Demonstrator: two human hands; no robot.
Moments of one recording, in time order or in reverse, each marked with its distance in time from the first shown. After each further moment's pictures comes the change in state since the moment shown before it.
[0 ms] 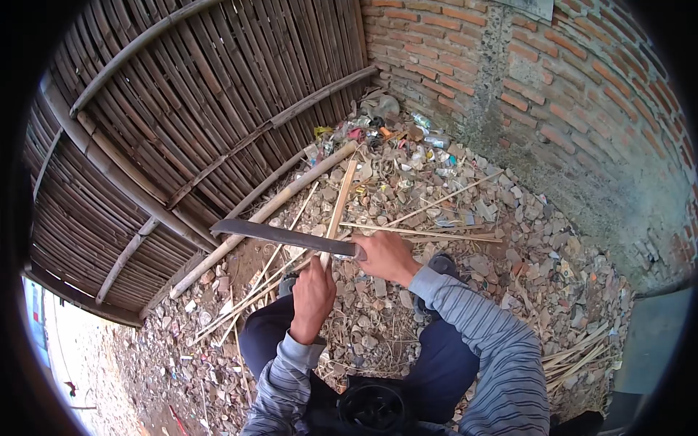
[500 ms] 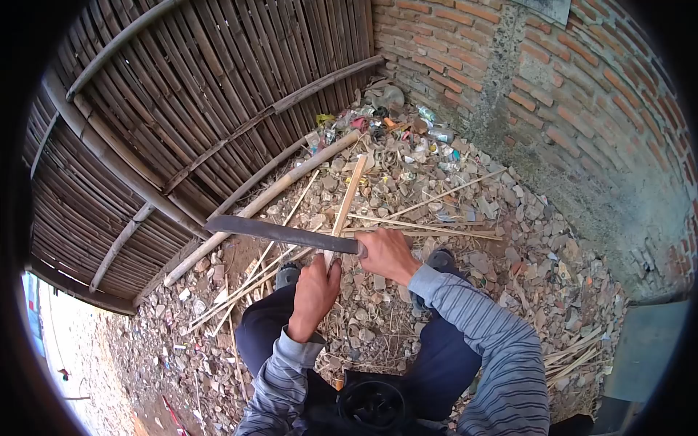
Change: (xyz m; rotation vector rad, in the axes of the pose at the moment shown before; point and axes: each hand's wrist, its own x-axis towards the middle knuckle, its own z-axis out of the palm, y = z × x) left_hand 0.000 -0.005 -0.005 -0.192 -0.078 -0.086; right_hand 0.006 -0.005 0.020 0.015 0.032 0.011
